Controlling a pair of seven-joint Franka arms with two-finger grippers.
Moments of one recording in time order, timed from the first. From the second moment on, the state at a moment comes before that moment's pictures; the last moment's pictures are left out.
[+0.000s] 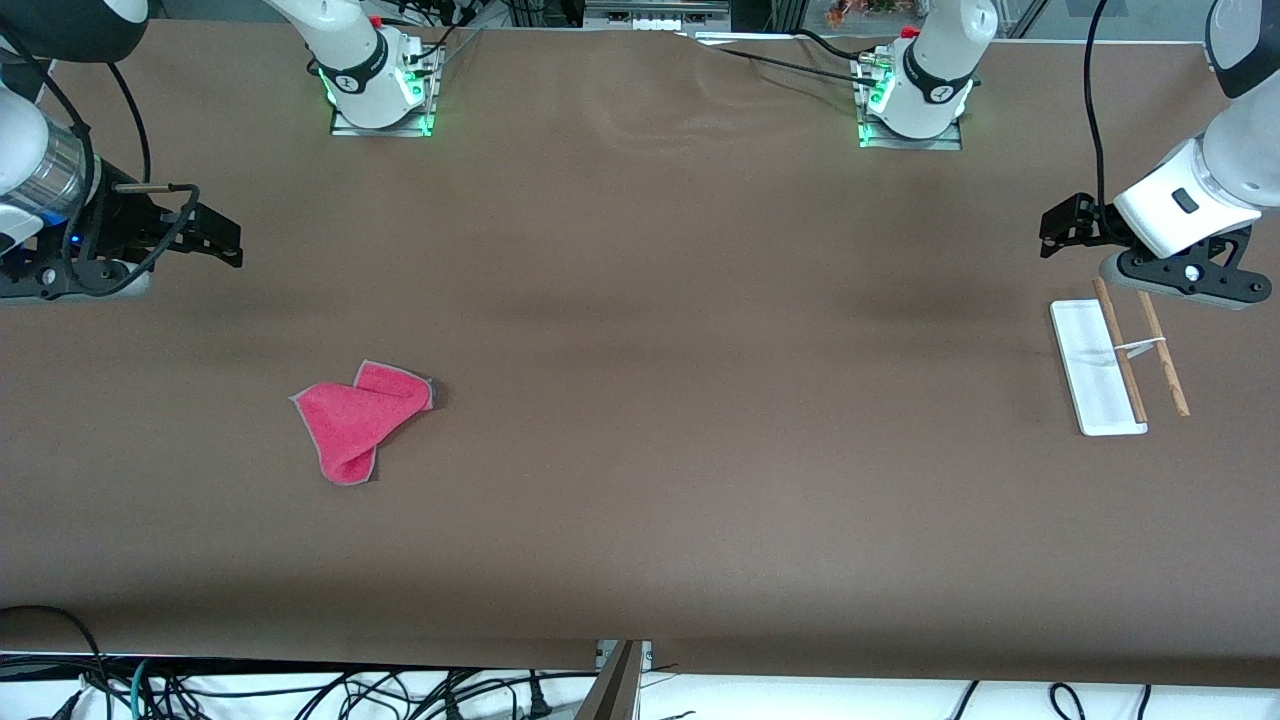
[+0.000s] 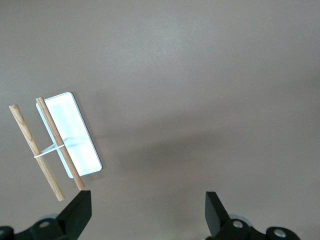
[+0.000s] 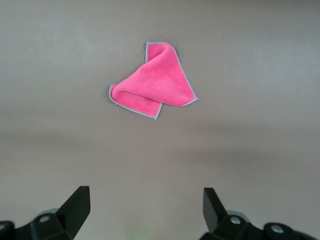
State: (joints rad) left arm -0.02 0.01 -0.03 -1.70 0.04 1.59 0.18; right arm 0.11 0.10 0.00 -1.52 -0.02 1.54 0.03
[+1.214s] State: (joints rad) left arm -0.02 0.01 -0.03 -1.70 0.04 1.57 0.18; right arm 0.11 0.10 0.00 -1.51 -0.02 1.54 0.03
